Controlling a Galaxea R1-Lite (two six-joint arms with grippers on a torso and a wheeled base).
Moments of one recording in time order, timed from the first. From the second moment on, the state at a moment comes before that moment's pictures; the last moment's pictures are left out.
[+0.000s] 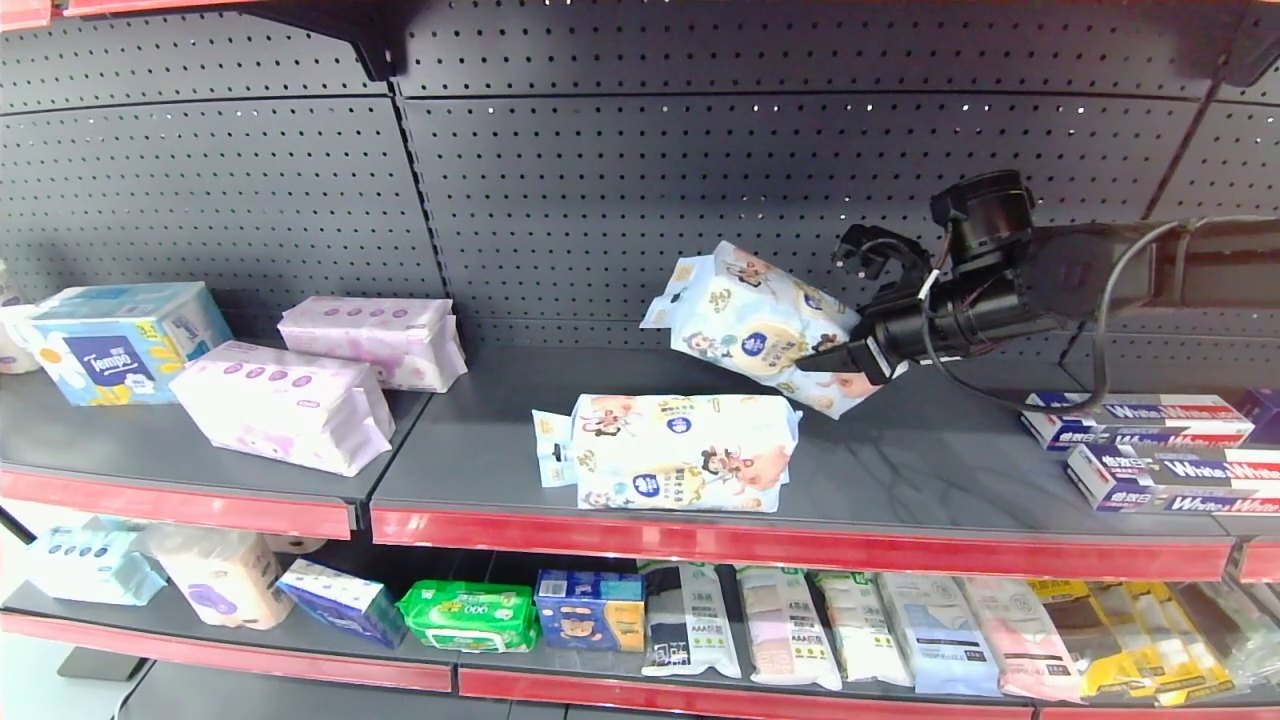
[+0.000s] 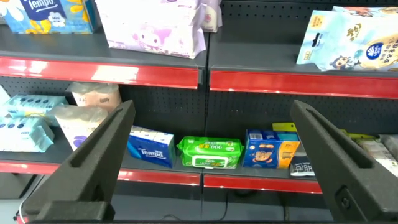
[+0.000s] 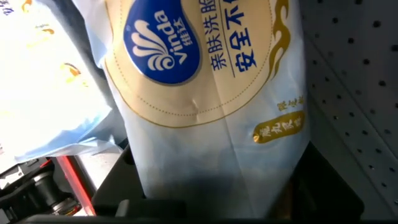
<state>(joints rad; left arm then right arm) 0.00 0.00 0.00 0.00 -0.02 -0.02 0.20 2.07 -1.64 0.26 0.45 -0.62</state>
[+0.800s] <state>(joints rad) 0.00 0.00 0.00 0.00 -0.02 -0.02 0.21 2.05 -1.60 0.30 0.45 -0.60</state>
